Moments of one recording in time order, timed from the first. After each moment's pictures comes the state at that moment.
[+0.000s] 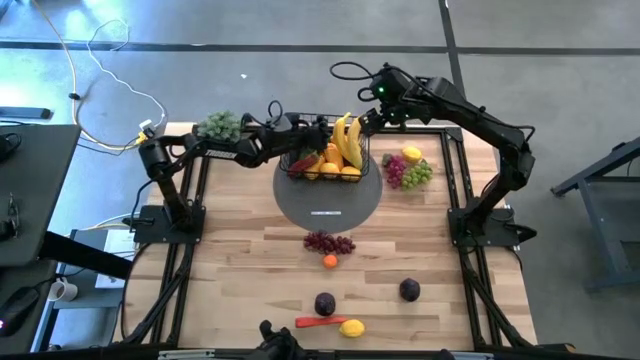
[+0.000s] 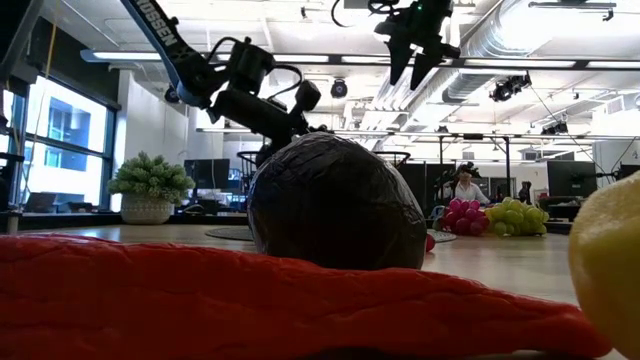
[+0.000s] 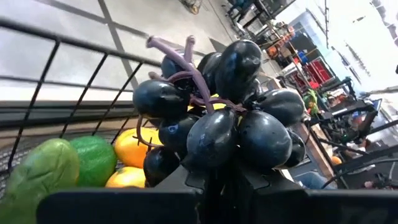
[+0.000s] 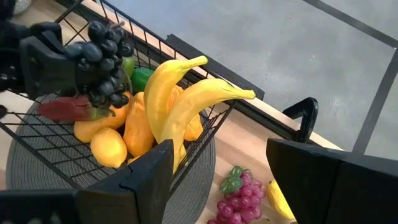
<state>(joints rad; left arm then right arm) 0.65 1.78 0.92 0.59 -0.03 -0.85 -0.52 1.64 1.84 -1.20 0.27 0.39</state>
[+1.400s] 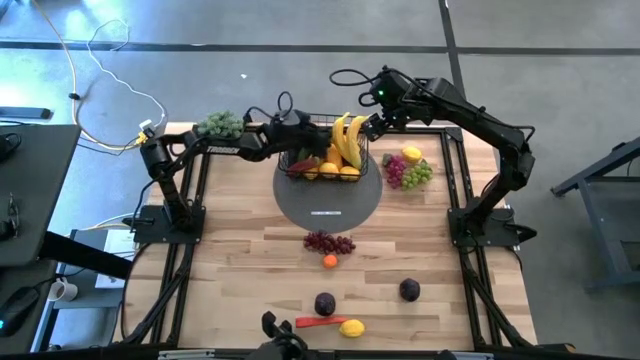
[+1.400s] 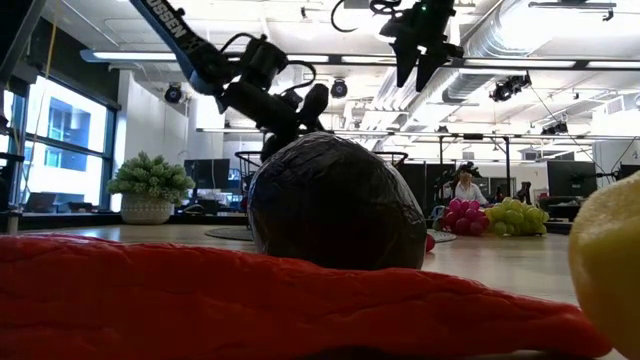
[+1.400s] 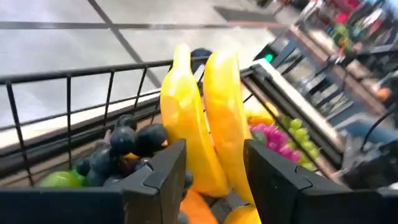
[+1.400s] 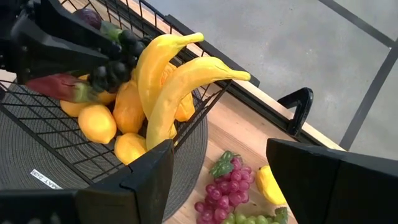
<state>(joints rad) 0.65 1.79 1.04 0.36 0.01 -0.53 -0.52 1.64 1.84 -1.27 0.27 0.33</state>
